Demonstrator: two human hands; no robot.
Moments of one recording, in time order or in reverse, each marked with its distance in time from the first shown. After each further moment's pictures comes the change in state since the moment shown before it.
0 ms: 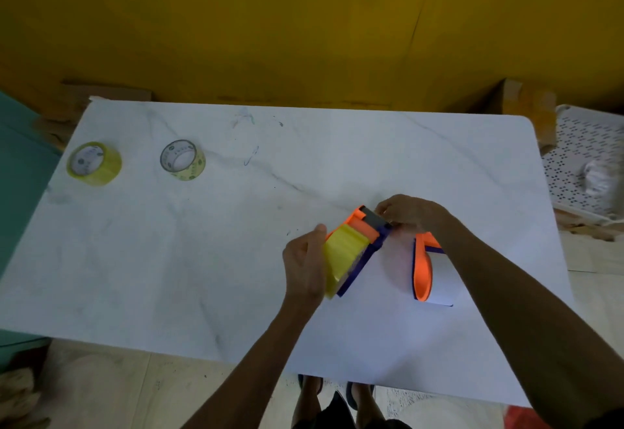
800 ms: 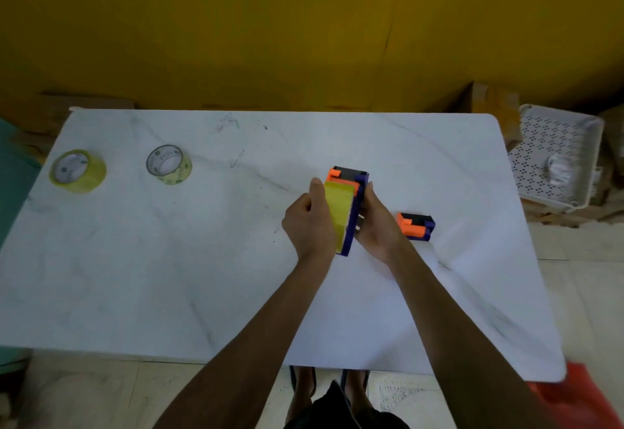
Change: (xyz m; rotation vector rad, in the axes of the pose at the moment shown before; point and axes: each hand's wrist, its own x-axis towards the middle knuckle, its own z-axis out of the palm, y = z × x) left_hand 0.013 0.041 0.040 -0.055 0.194 -0.043; right_hand -0.039 0.011 0.073 1.132 0.042 -0.316
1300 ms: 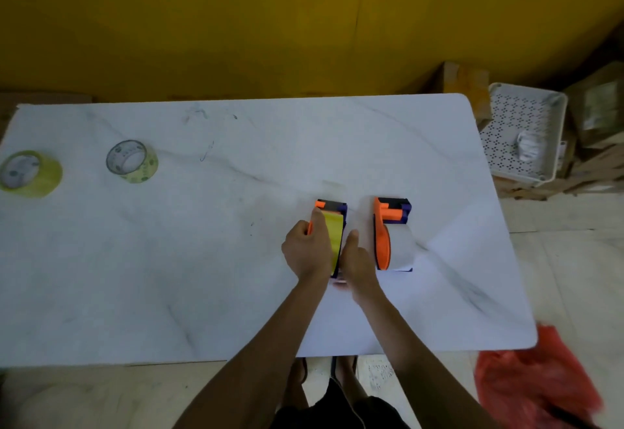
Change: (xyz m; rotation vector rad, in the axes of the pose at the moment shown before) left_hand -0.023 -0.075 0.024 0.263 -0.003 -0.071; right_hand -0.055 0.068 -0.010 -0.485 0.513 0.158
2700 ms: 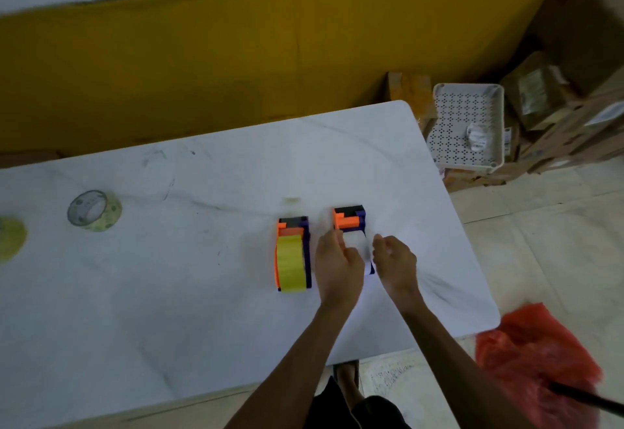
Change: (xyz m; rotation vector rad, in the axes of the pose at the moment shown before) left_hand -0.085 0.015 0.057 0.204 -0.304 0.463; right_hand 0.028 0.014 -0.126 -0.347 0.442 -0.374
